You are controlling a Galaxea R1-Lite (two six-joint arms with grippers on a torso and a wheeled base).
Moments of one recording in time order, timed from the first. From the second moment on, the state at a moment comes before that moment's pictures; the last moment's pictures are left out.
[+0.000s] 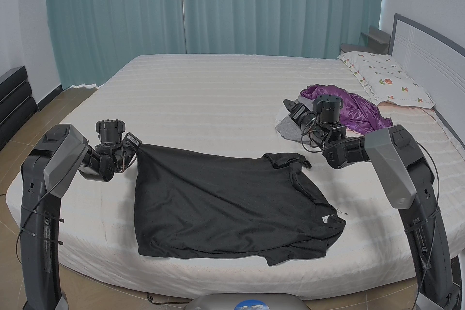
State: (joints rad) left arm 0.02 2.58 -1.57 -0.59 0.03 -0.93; right arm 0.30 2.70 -1.97 -0.62 -0.12 0.76
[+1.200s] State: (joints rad) left arm 0.02 2.58 -1.55 -0.59 0.03 -0.93; right arm 0.12 2.66 -1.59 -0.59 -0.08 0.74
